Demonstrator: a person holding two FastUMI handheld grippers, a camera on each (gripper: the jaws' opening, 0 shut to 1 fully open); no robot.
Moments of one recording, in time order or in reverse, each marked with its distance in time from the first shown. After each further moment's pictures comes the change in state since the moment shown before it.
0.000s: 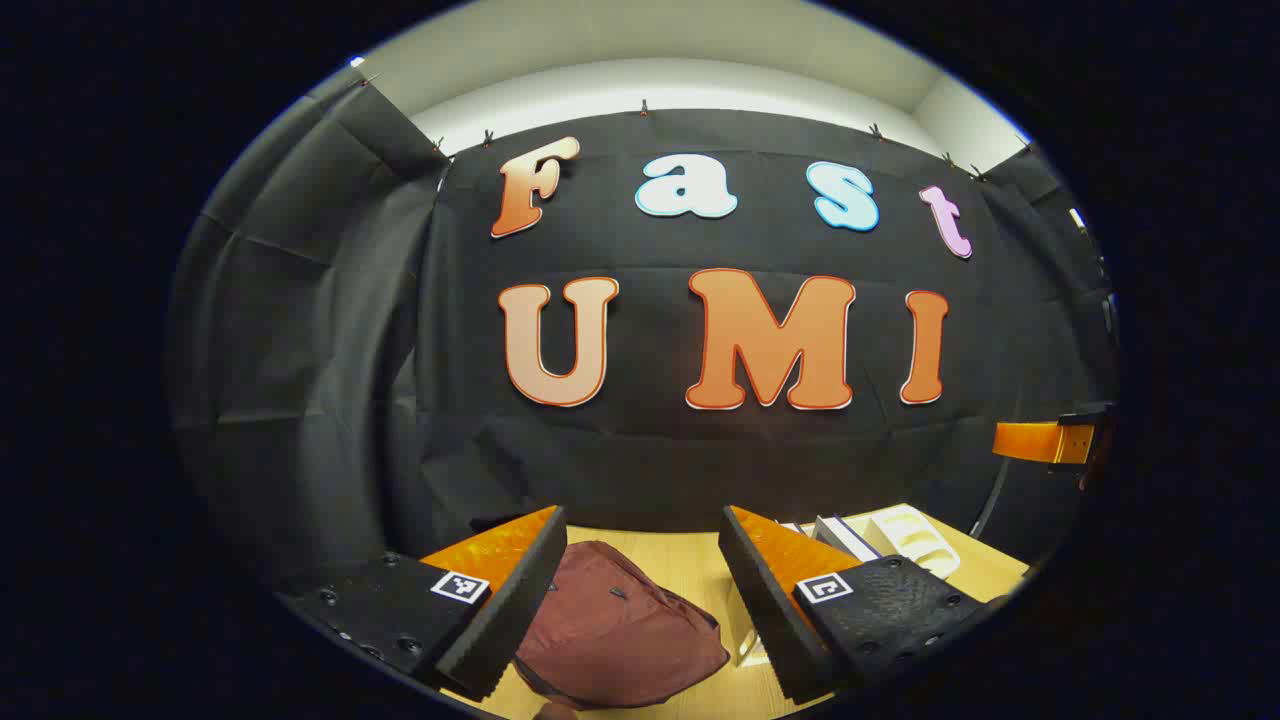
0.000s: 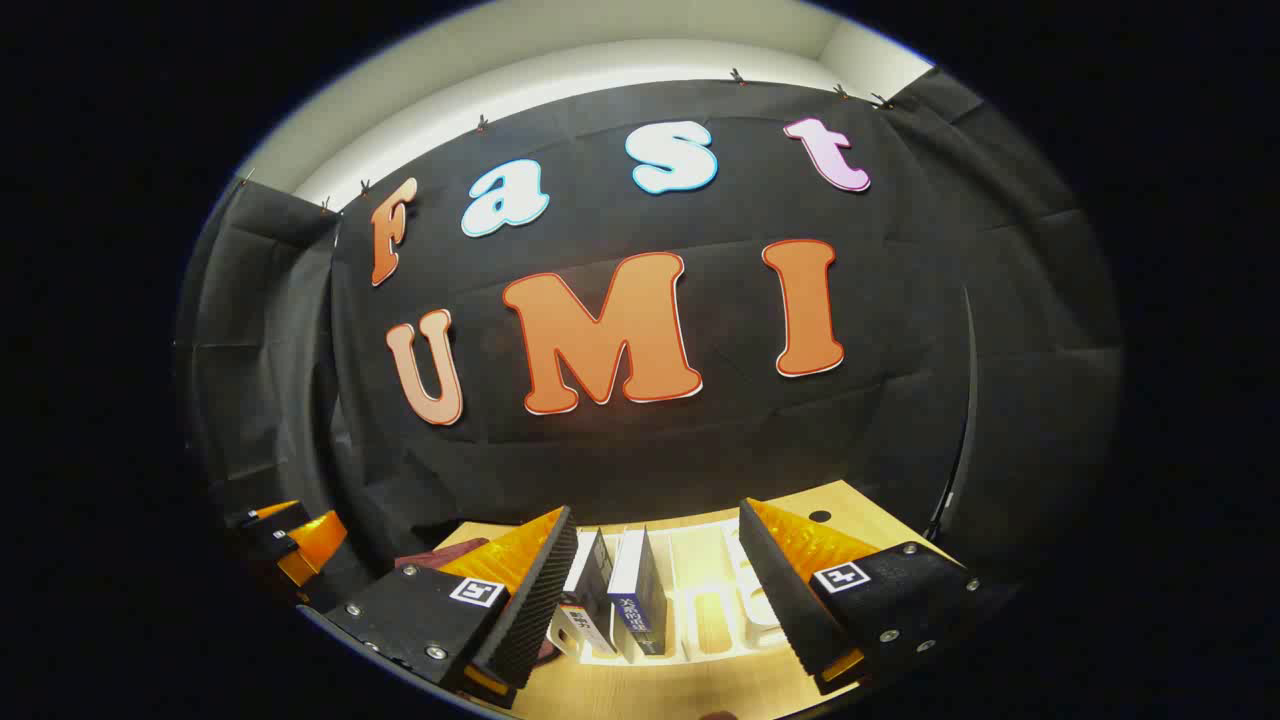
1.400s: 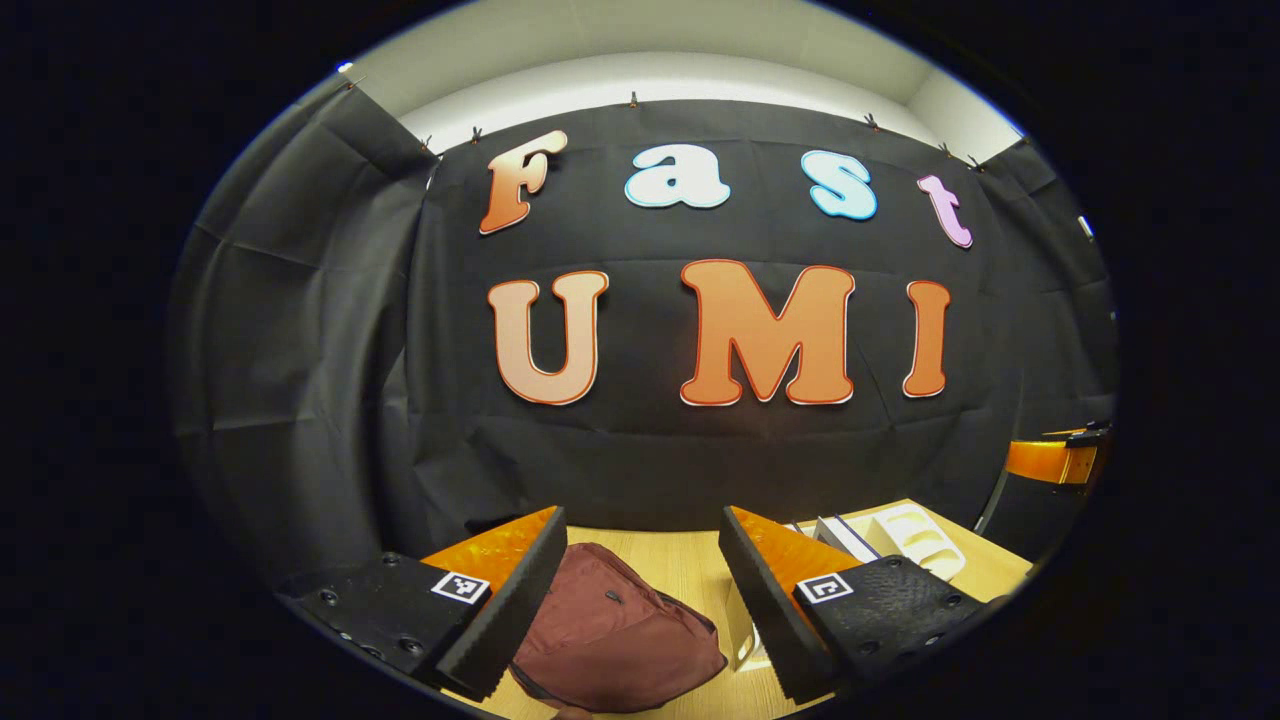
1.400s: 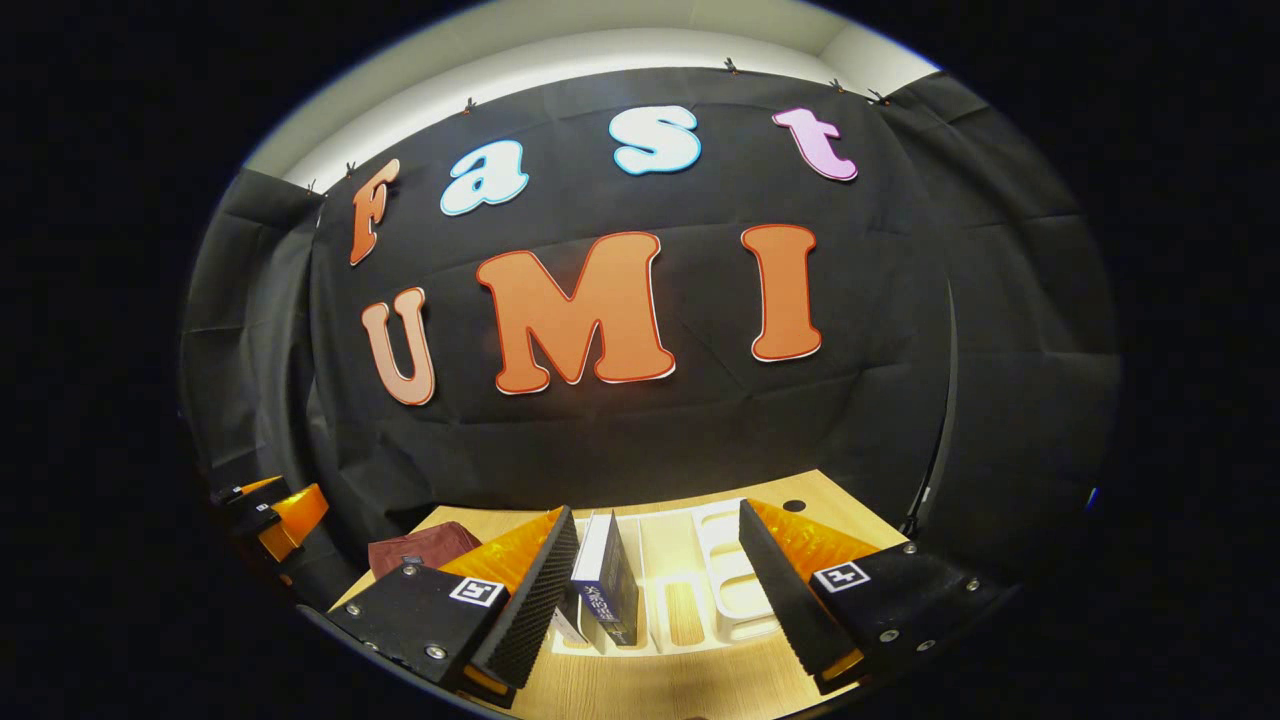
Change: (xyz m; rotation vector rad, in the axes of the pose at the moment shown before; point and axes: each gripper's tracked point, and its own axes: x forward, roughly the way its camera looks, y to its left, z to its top) left arm 0.023 -0.012 -0.006 0.004 0.030 -0.014; right arm 0.007 -0.020 -0.009 -0.016 0.036 -0.060
